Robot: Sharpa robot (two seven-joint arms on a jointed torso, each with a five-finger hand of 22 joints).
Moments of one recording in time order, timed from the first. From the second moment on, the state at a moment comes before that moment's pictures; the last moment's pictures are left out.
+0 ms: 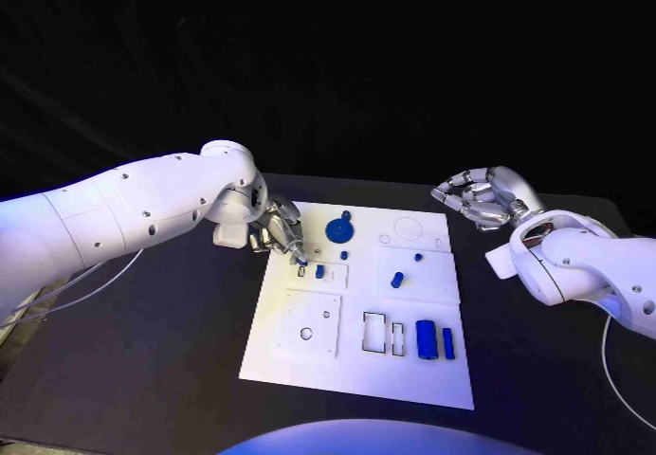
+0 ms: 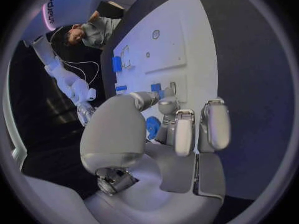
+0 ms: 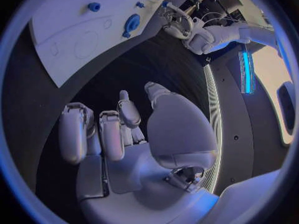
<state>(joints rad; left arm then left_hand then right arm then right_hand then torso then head) 1.36 -0.62 -0.07 1.22 -0.86 0.62 -0.51 1.23 -0.16 0.73 0.22 0.21 0.84 0.07 0.72 0.80 1.27 -0.01 1.15 0.88 1.47 -0.07 1.55 1.31 0.06 1.39 0.05 1.41 1.31 1.26 -0.95 -0.16 1.57 -0.71 -0.63 0.11 1.18 -0.13 0.21 0.29 0.32 0.79 0.15 0.40 0.49 1.26 0.07 1.26 1.19 1.46 0.01 1.50 1.31 0.05 1.45 0.10 1.36 1.31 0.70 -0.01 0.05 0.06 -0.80</state>
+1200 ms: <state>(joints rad) 1.36 -0.54 -0.10 1.15 -0.91 0.72 -0.52 1.24 -0.17 0.73 0.22 0.22 0.87 0.07 0.69 0.79 1.31 -0.01 1.18 0.94 1.47 -0.07 1.56 1.31 0.06 1.40 0.05 1.43 1.31 1.25 -0.95 -0.16 1.57 -0.71 -0.63 0.11 1.18 -0.13 0.21 0.29 0.32 0.79 0.15 0.40 0.49 1.26 0.07 1.26 1.19 1.46 0.01 1.50 1.31 0.05 1.45 0.10 1.36 1.31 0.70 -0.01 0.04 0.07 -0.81</state>
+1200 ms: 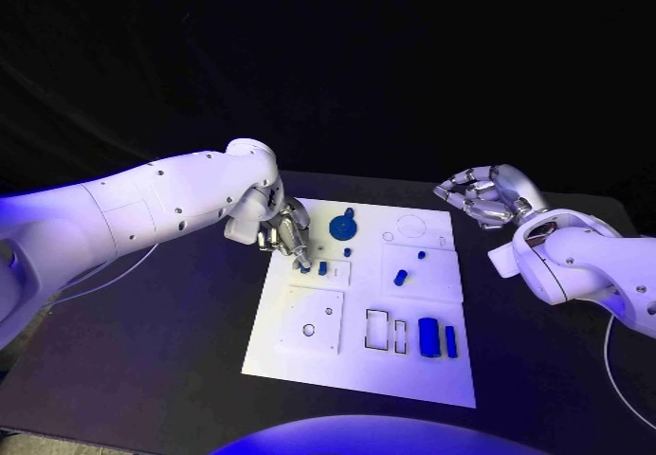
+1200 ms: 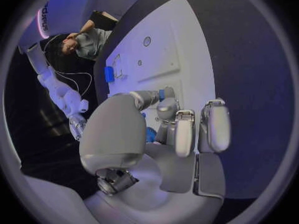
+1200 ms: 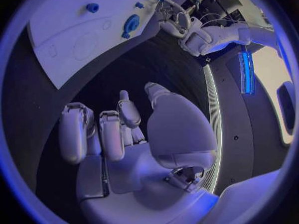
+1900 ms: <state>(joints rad) 1.36 -0.53 -0.10 1.12 -0.92 0.74 -0.52 1.24 -0.17 0.72 0.22 0.22 0.88 0.07 0.68 0.79 1.31 -0.02 1.19 0.95 1.47 -0.07 1.56 1.31 0.06 1.40 0.05 1.43 1.31 1.25 -0.95 -0.16 1.57 -0.71 -0.63 0.11 1.18 -0.13 0.21 0.29 0.32 0.79 0.15 0.40 0.49 1.26 0.07 1.26 1.19 1.46 0.01 1.50 1.31 0.05 1.45 0.10 1.36 1.31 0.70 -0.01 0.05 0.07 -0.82</state>
